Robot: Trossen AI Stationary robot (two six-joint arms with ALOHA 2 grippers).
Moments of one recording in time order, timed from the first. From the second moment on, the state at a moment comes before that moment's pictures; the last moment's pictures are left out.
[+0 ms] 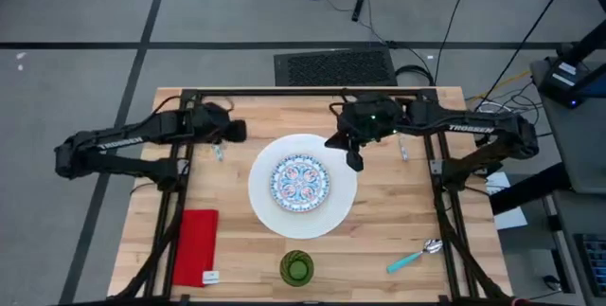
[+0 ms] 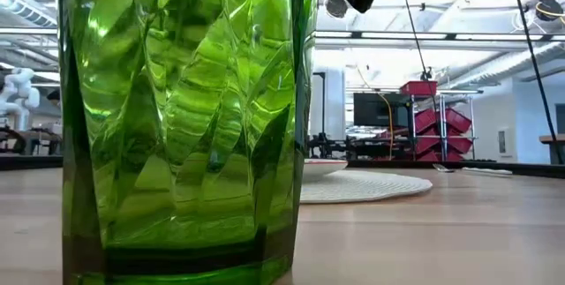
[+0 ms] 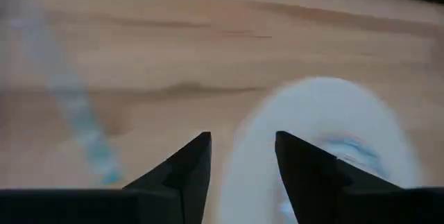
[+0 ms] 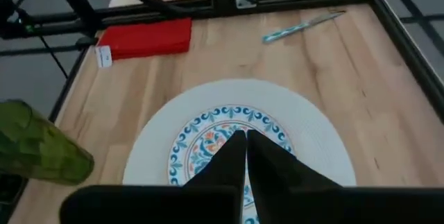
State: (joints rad) left arm 0.38 0.95 0.87 -1.04 -0.29 -1.24; right arm -0.15 1.35 1.28 -0.54 -0.19 -0.01
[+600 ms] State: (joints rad) left arm 0.90 1.29 0.87 -1.01 -0.10 -0.90; right arm -0.14 1.33 1.14 -0.37 -0.34 0.13
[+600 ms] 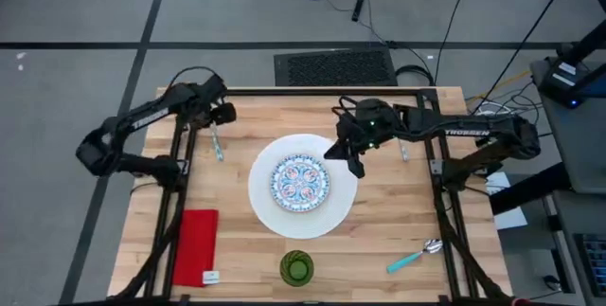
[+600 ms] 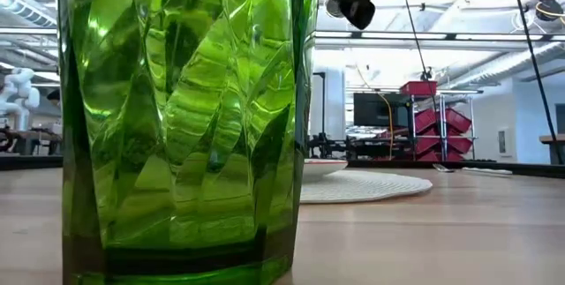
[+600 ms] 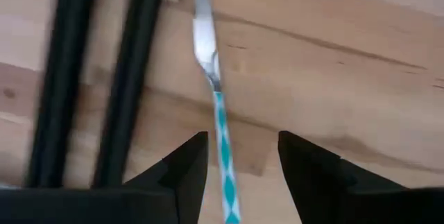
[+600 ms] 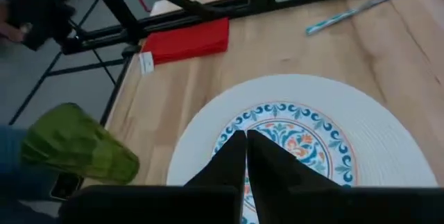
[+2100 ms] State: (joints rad) left arm 0.85 1.15 0.78 -0.94 -0.02 -0.83; right arm -0.12 1.32 1.14 -0.42 -0.32 0.15
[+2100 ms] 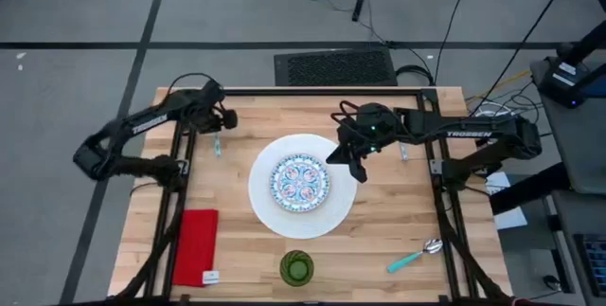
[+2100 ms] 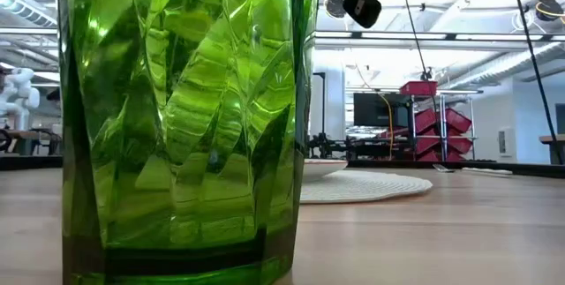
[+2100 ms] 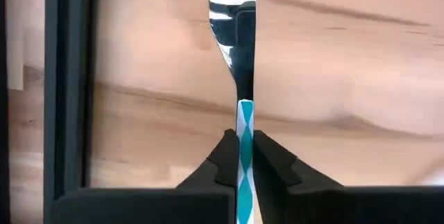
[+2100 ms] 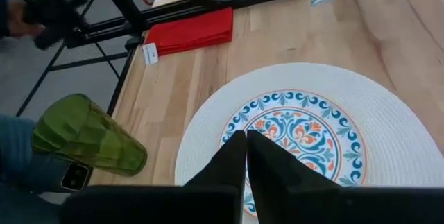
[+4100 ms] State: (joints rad) left arm -0.06 1.85 1.59 -0.72 -0.21 -1.43; right arm 0.33 0.97 1.14 -1.37 0.47 1.12
